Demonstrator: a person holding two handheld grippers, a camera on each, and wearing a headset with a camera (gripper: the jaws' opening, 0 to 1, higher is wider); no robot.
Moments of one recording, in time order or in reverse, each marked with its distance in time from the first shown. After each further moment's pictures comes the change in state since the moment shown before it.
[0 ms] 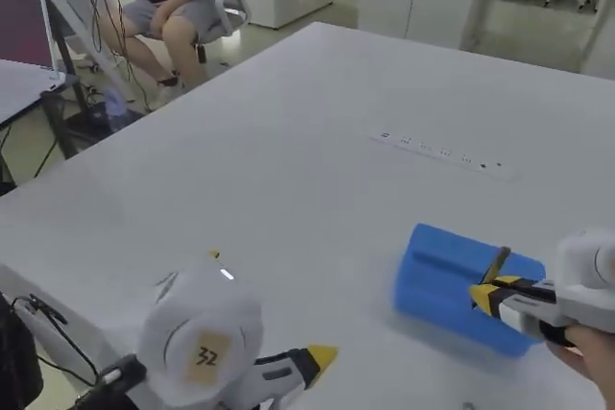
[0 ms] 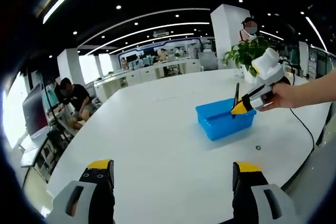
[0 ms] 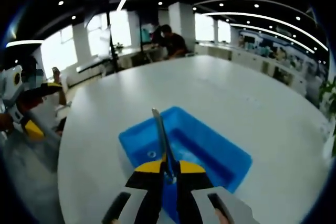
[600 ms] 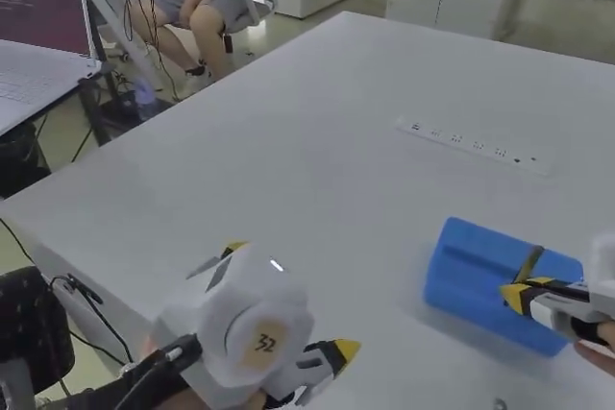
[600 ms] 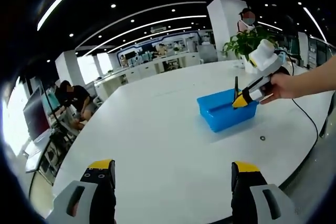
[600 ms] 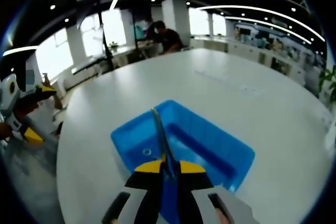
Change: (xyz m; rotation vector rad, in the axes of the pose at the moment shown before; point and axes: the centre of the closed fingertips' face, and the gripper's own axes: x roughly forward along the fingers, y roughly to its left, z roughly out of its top) left arm 0.001 0.004 -0.009 0.035 0.044 0.015; right arm 0.006 -0.006 -0.006 0.067 0.032 -0.007
